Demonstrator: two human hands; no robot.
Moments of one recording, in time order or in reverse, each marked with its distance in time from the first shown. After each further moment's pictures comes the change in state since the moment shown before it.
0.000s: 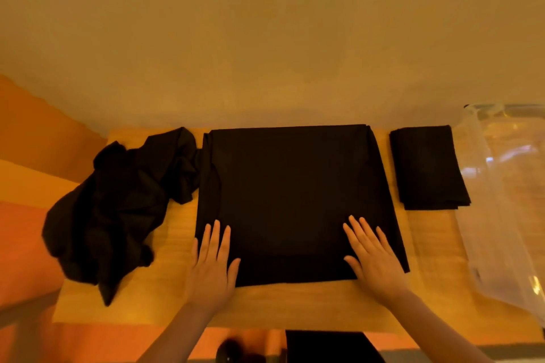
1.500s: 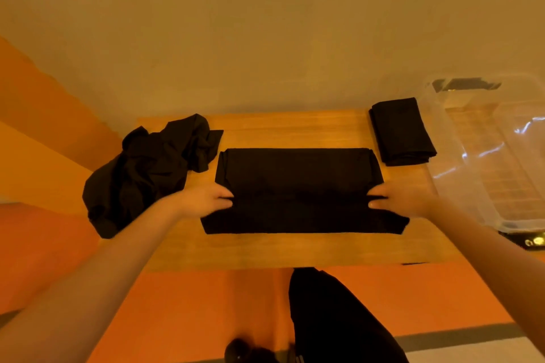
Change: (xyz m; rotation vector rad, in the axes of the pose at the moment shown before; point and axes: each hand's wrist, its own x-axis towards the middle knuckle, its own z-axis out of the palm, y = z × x) left_hand 0.028 -0.022 -0.142 -0.335 -0.650 0.183; right_hand -0.022 0.013 -0.117 0.390 -0.473 0.053
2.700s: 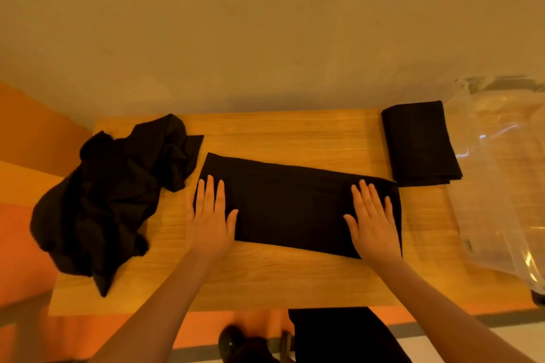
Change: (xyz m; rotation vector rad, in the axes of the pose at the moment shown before) left_hand 0.095 -0.015 0.075 0.391 0.651 -0.243; right_hand 0.082 0.013 0.083 -0.240 0.583 0.120
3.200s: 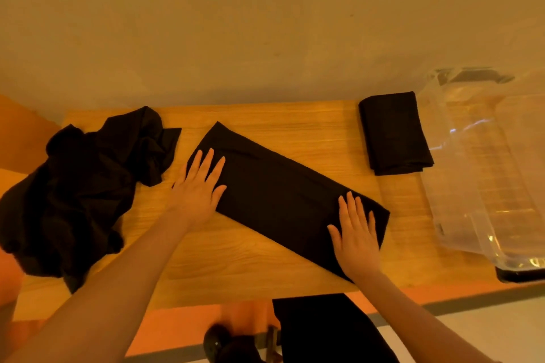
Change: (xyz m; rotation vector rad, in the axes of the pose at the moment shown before) left_hand 0.045 0.004 -0.018 0.095 -0.091 0.229; right_hand -0.044 -0.001 0.010 0.091 -0.028 0.091
